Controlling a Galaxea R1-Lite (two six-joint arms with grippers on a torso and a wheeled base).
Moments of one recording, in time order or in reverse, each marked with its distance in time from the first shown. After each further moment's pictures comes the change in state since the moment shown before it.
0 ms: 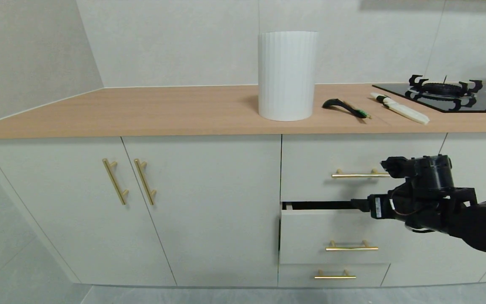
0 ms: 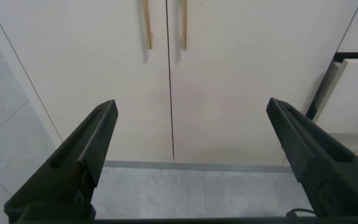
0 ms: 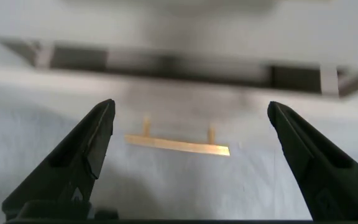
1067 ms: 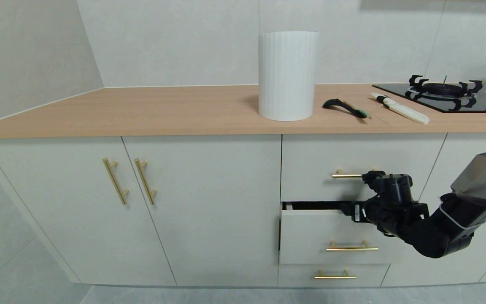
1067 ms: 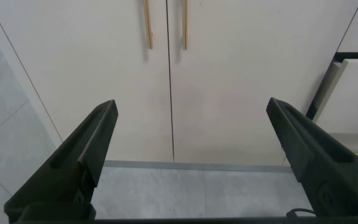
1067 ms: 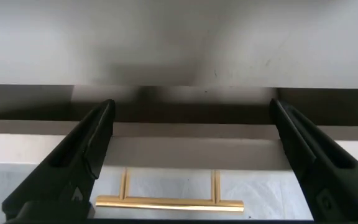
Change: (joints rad) left arm 0.000 0.000 0.000 0.000 0.000 0.000; right arm 0.008 0.309 -0.064 -0.256 -0.099 0.043
